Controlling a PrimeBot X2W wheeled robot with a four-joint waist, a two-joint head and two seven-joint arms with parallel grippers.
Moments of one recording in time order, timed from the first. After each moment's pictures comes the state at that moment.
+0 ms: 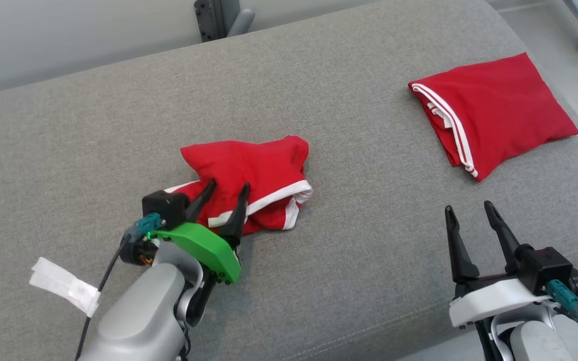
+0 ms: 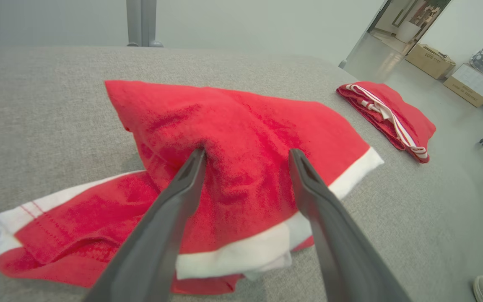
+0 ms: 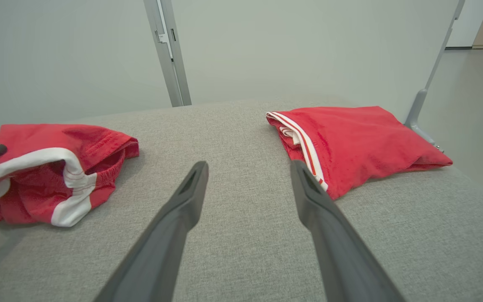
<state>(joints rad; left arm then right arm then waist) -0.57 0.18 -0.77 0.69 -0.85 -0.06 -0.26 -0.06 -0.05 0.02 0.15 0.11 0.13 -0.26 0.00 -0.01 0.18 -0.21</state>
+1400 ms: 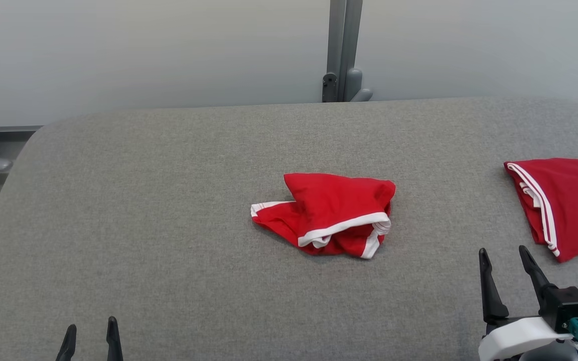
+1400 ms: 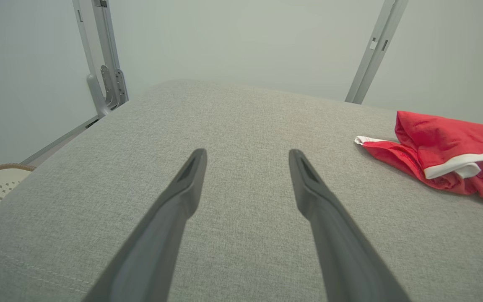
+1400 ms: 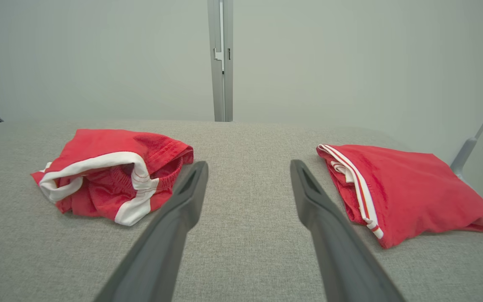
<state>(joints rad) 0.26 0.08 0.09 0.10 -0.27 -0.12 -0.26 0.07 -0.05 -0.11 0.17 0.03 0.13 -0.26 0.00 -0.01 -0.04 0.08</state>
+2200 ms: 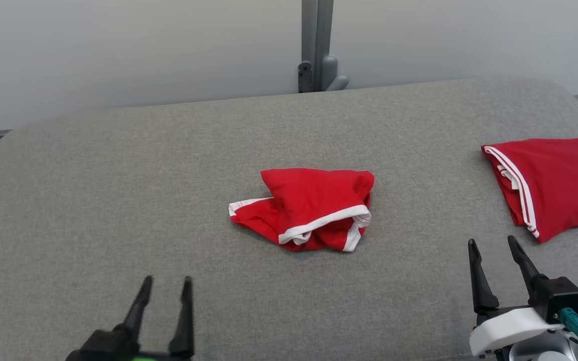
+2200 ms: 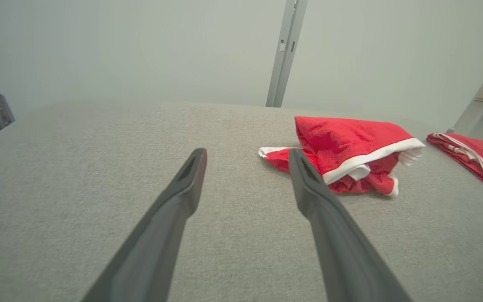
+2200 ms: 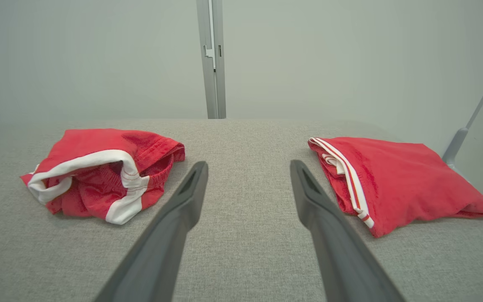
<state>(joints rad) 0.15 0.09 -0.12 0.10 -0.27 -0.13 -0.26 0.04 -0.05 -0.07 0.17 0.03 0.13 -0.26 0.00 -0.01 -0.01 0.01</state>
